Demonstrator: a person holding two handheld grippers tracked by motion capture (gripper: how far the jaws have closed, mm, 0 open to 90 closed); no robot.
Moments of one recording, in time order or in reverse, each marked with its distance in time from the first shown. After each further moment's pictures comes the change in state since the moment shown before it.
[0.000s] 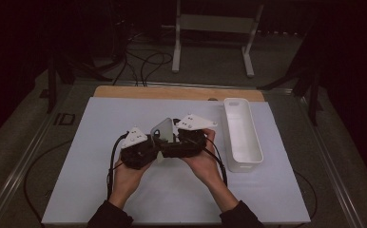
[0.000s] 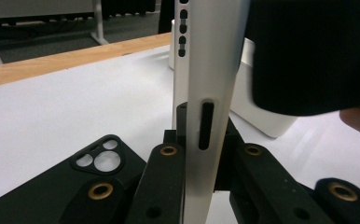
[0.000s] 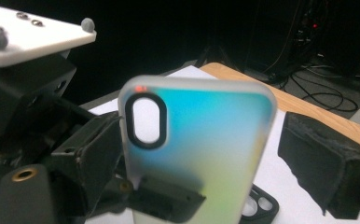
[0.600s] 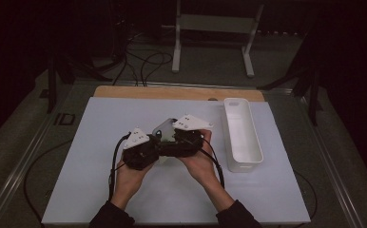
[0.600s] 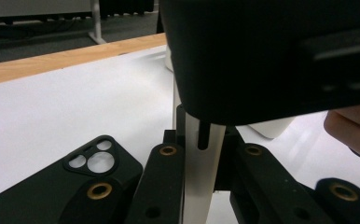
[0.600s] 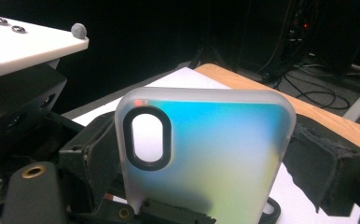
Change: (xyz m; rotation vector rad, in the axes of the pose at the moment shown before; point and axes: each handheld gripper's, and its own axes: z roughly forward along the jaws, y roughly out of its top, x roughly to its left) left arm -0.003 -0.001 0.002 0.002 -0.004 -0.002; right arm 0.004 -0.002 0.007 -0.009 -0.037 0.009
